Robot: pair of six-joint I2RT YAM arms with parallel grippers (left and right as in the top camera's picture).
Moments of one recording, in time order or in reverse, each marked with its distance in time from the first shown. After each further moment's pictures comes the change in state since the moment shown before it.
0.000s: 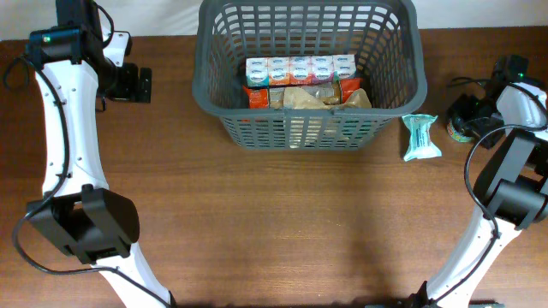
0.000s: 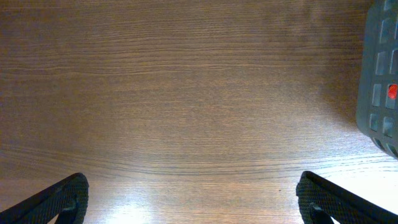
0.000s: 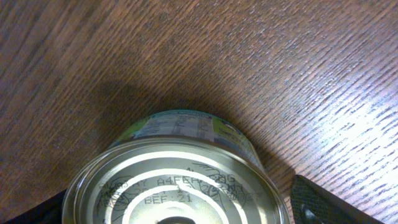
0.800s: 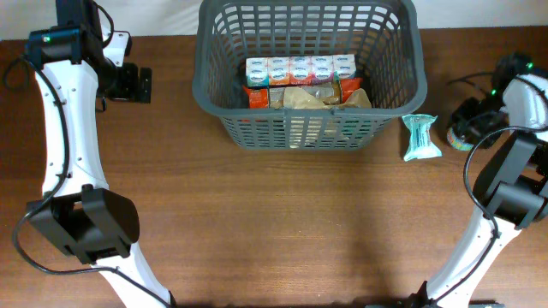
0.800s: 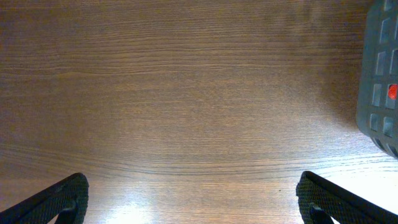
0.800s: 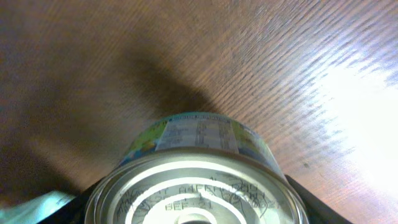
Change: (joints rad) left arm 0.000 0.000 0.000 0.000 0.000 0.000; right arm 0.000 0.002 0.144 -0.294 -0.044 0.002
